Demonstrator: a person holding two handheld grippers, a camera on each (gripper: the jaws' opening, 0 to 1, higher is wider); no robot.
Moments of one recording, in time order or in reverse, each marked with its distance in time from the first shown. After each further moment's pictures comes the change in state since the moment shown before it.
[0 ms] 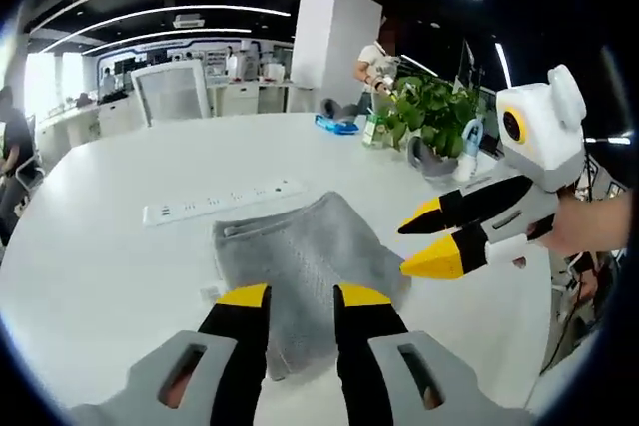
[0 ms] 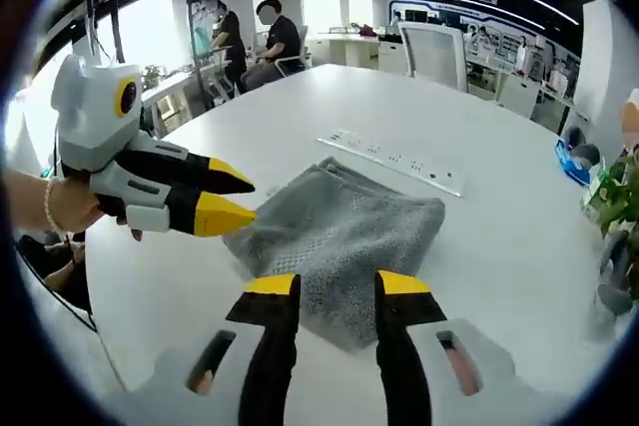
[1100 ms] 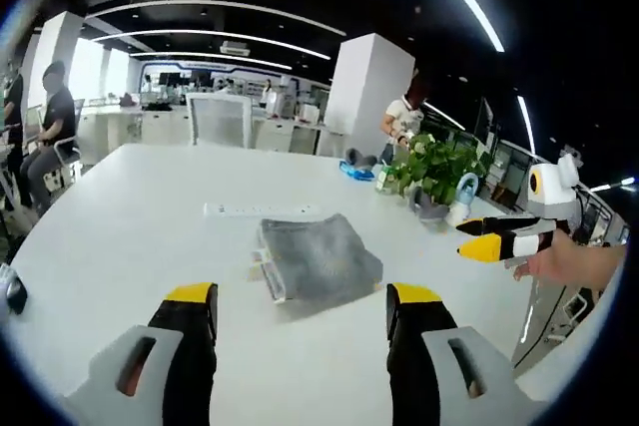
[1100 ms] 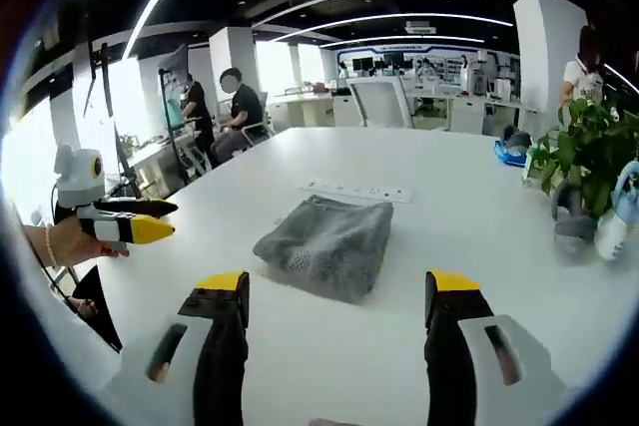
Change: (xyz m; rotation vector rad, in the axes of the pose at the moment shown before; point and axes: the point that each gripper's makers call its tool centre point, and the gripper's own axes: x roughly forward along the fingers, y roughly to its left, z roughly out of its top) left arm -0.143 0.002 -0.025 -0.137 -0.179 0.105; right arm -0.121 0.015 -0.024 0.169 -0.252 -0.156
